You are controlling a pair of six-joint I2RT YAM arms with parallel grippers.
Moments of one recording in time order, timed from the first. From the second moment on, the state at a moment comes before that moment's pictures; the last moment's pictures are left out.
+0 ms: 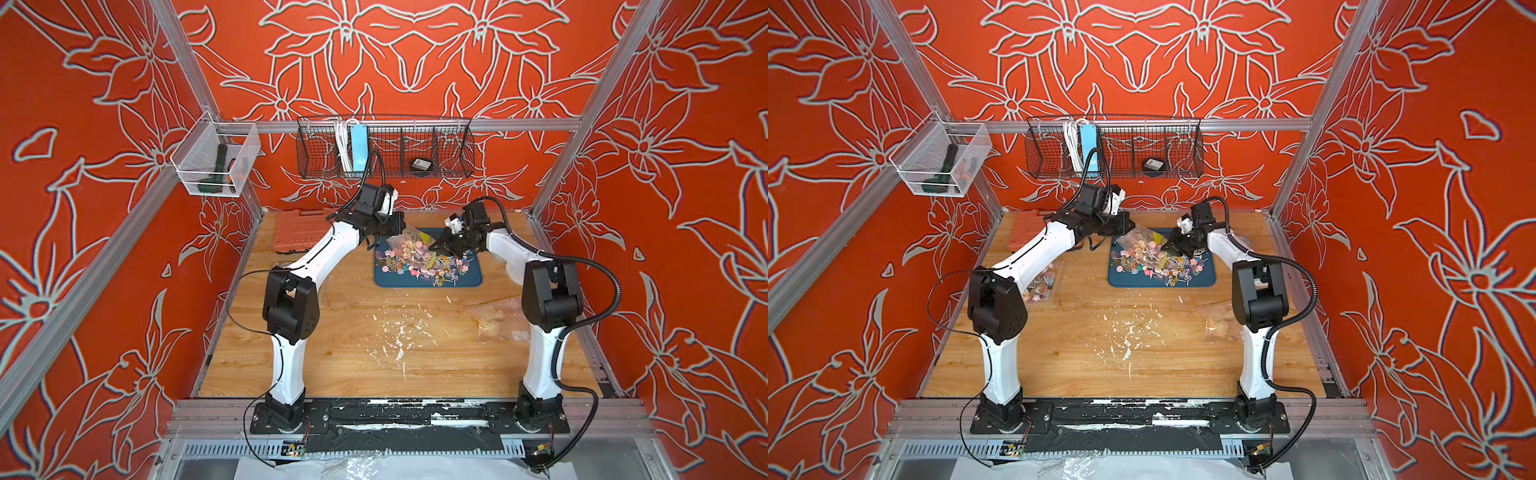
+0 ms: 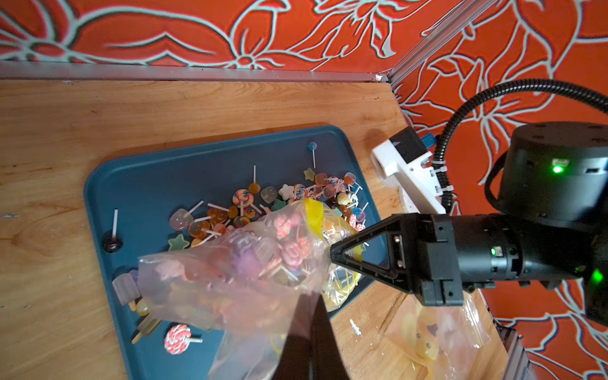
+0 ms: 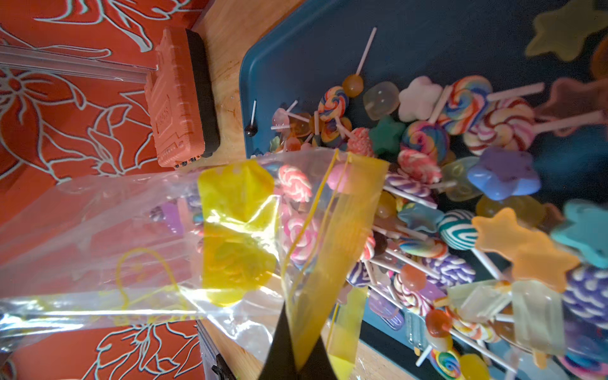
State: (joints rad) left arm -0.39 2.00 1.86 -0.52 0.35 -0.39; right arm 0.19 2.05 1.61 -0.52 -0.67 0.63
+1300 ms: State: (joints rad) left arm -0.34 1.87 1.70 -0.51 0.28 -0.37; right arm 0.29 2.05 1.61 -0.50 -0.67 0.65
